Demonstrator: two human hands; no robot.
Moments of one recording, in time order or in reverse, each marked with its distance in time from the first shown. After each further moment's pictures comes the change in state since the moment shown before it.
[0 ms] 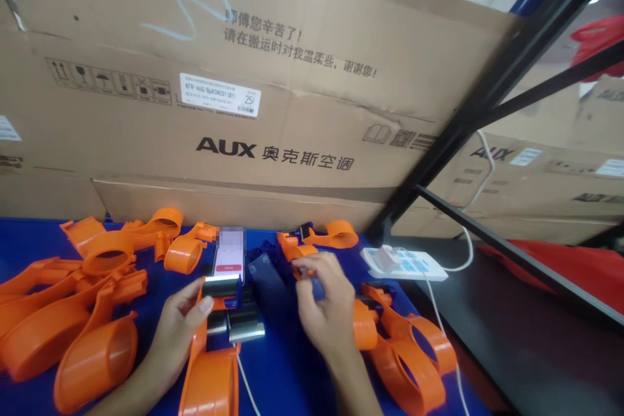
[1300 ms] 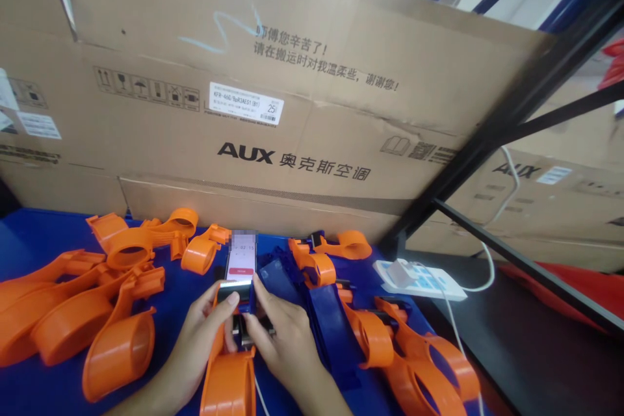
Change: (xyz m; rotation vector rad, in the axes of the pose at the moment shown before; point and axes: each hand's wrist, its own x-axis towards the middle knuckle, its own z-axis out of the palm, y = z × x) left_hand -0.007 0.000 0.018 -0.106 0.039 -0.143; right_hand -0.046 -0.010 0.063 0.103 -0.361 -0.238
